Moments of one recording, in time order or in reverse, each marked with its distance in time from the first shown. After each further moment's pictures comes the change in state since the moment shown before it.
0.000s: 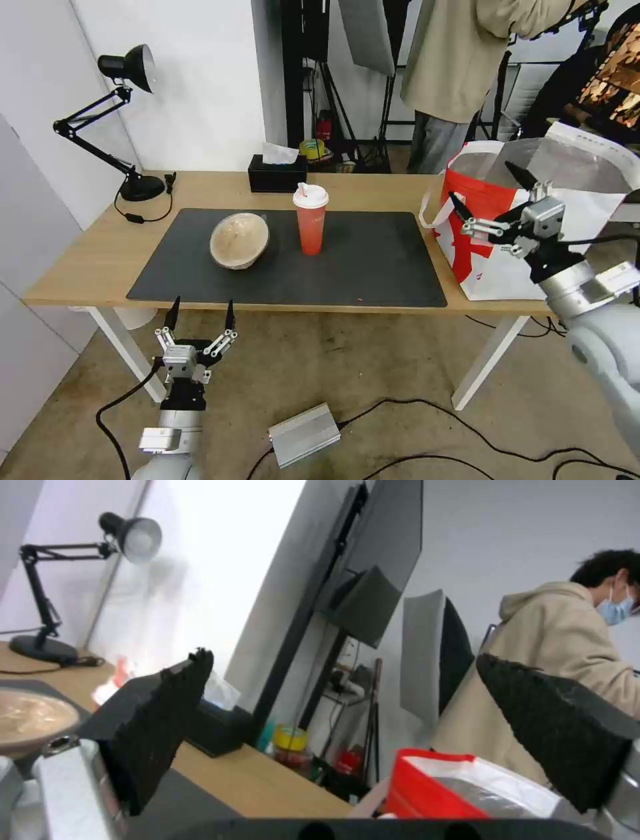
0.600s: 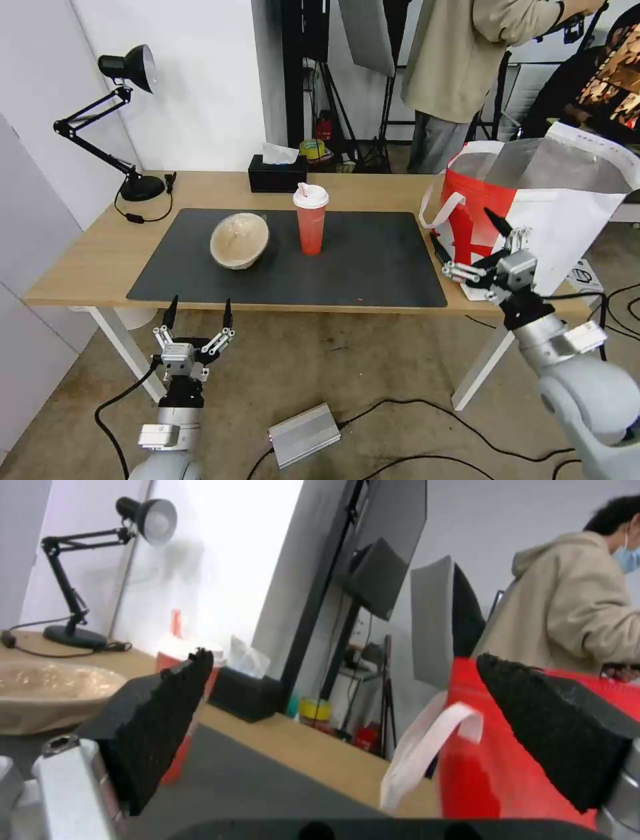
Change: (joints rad) left arm -0.008 0.005 -0.008 0.009 -0.005 0.000 0.000; right arm -0.196 0.159 -0.026 0.005 -0.118 0.123 -0.004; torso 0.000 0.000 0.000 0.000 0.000
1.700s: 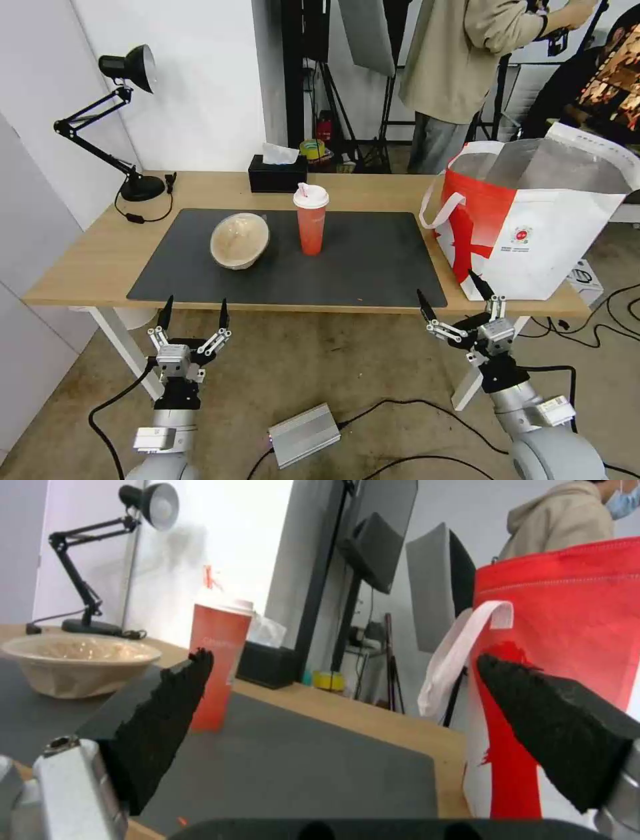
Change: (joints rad) left arm 0.016 -0.011 -0.022 -0.019 0.006 -0.004 0.000; right arm -0.158 0.171 -0.033 -0.058 -0.095 0.174 -0.027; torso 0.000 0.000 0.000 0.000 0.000
